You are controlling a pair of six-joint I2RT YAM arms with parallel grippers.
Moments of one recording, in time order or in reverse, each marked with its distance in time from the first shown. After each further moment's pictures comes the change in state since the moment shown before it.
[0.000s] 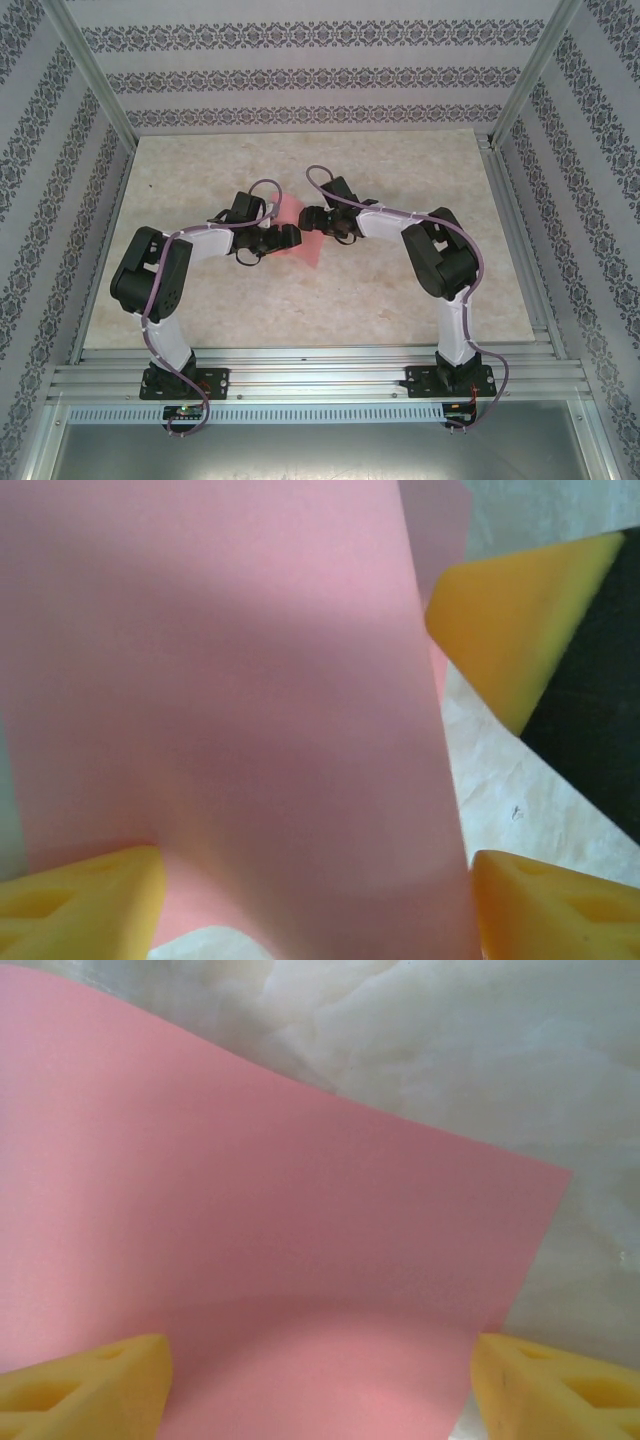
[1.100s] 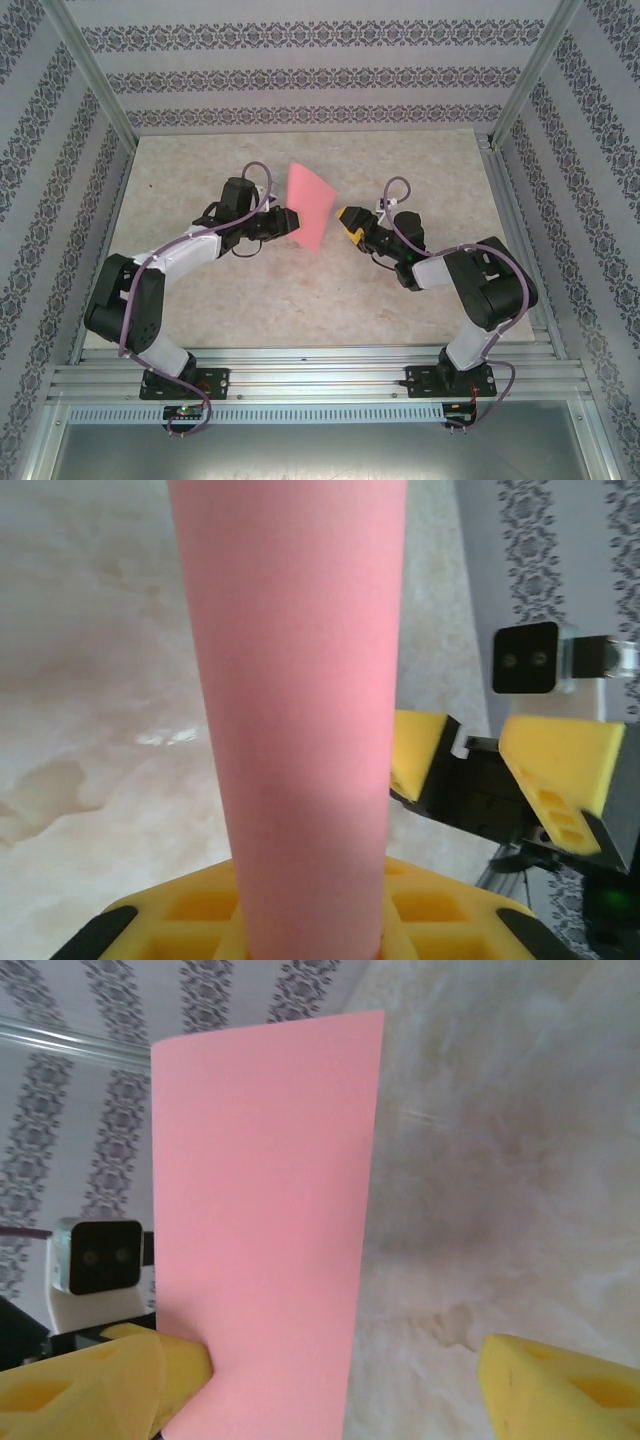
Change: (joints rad) left arm -0.026 -0.250 -0.002 0.061 0.118 -0.127; right arm -0.201 -0.326 -0.783 1.220 -0.358 0.578
